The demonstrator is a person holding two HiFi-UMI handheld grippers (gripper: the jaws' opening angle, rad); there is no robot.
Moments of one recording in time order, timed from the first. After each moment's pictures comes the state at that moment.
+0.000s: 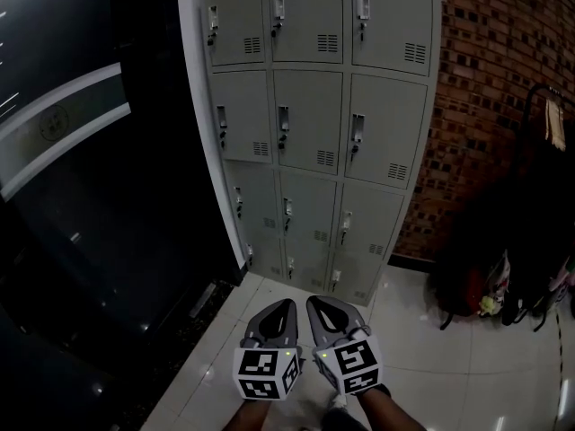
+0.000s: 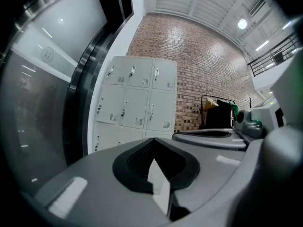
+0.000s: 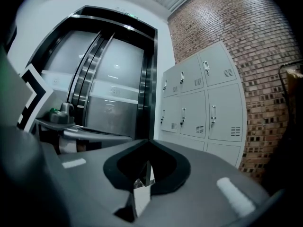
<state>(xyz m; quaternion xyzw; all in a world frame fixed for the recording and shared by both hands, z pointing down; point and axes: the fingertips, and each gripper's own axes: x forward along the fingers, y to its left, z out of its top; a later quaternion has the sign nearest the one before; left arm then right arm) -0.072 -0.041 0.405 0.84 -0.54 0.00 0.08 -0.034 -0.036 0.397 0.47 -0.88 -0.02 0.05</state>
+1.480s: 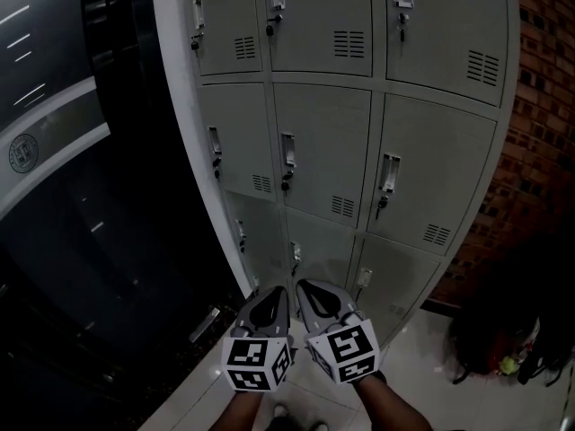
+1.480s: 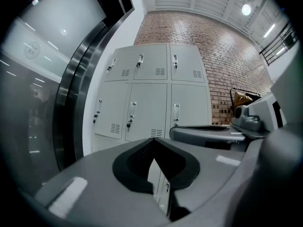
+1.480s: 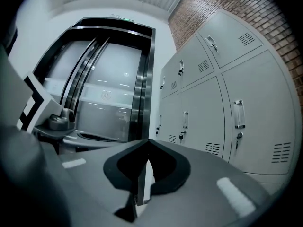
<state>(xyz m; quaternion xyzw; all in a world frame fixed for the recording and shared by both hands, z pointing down) -0.051 -0.341 0.377 0.79 -0.61 -0.01 0.05 -0.016 -0.342 0.360 0.38 -0.92 -0.04 0.01</state>
